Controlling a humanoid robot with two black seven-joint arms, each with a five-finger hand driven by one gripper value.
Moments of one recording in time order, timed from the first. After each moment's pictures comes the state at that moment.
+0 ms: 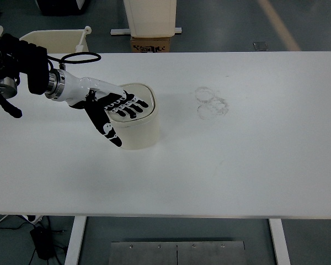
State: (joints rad) left arm -1.36 0.72 -0.13 -1.41 0.50 -0.54 0.40; right arm 0.02 0.00 0.31 0.22 -0.22 0.03 0.05
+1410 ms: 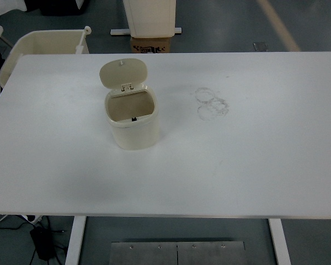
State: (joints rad) left arm -1.16 0.73 -0.70 -1.05 0.22 -0.42 0.09; right arm 0.02 0.00 0.31 0.22 -0.22 0.03 0.05
